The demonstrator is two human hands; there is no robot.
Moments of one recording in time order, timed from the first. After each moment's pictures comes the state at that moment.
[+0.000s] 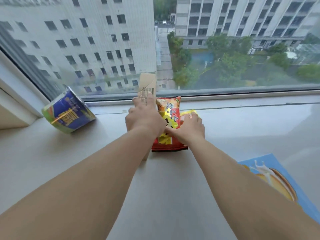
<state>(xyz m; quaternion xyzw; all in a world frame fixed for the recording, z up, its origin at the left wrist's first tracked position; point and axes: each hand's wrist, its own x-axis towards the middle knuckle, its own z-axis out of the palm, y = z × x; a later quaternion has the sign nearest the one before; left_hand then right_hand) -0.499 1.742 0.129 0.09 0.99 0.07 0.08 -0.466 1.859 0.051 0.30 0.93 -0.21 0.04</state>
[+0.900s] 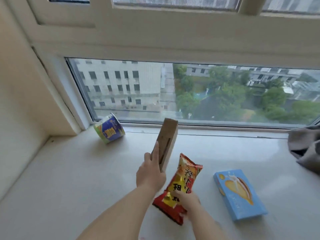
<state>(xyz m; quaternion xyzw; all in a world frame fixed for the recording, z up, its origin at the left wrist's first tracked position) -0.369 1.644 0.173 0.13 0.96 0.22 0.12 -0.296 1.766 0.059 0.50 0.63 -0.58 0.15</state>
